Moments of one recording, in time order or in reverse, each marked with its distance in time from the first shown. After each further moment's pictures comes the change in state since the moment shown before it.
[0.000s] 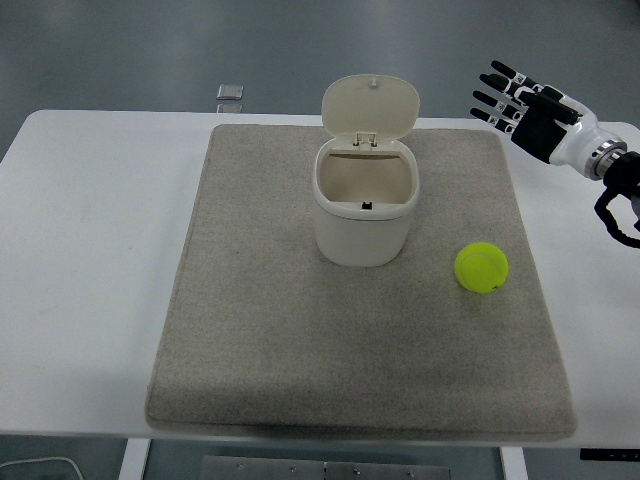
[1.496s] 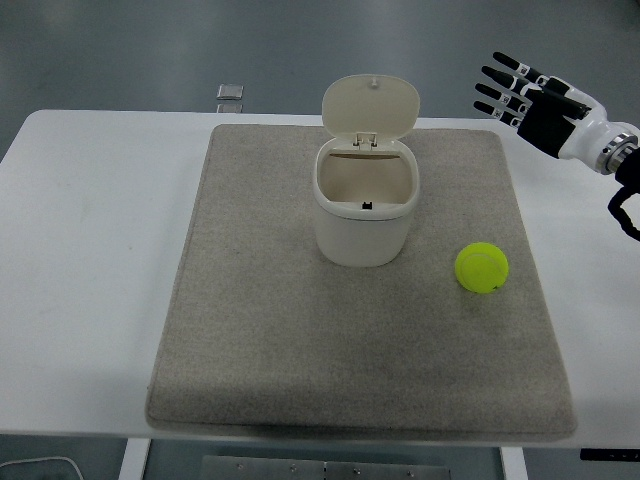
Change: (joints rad) left arm -0.002 0.000 0.000 0.010 0.000 0.000 0.000; right arm 0.008 -0.037 -0.001 -0.003 -0.072 0.095 0.011
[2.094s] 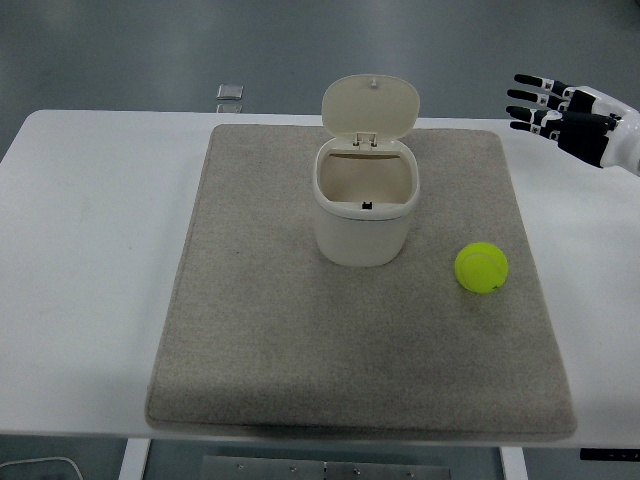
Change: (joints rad) left arm 0.000 0.000 0.000 0.000 0.000 0.000 0.000; right arm 0.004 -0.096 0.001 0.001 -0.351 0.022 0.001
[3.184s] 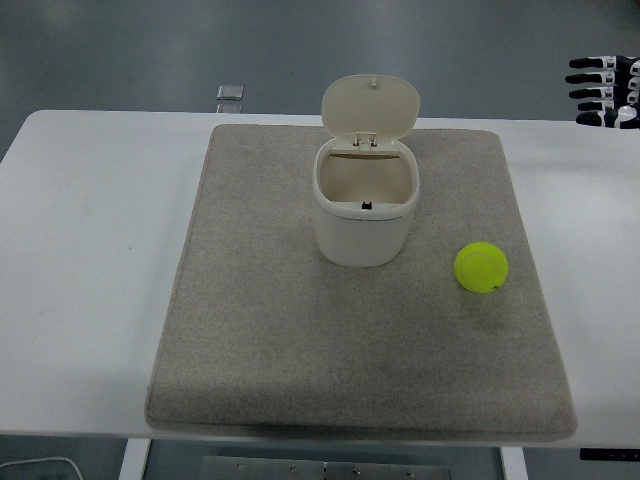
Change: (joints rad) left arm 0.000 0.000 0.000 0.000 0.000 0.000 0.000; right arm 0.076 -0.197 0.001 0.025 -0.324 0.220 0.083
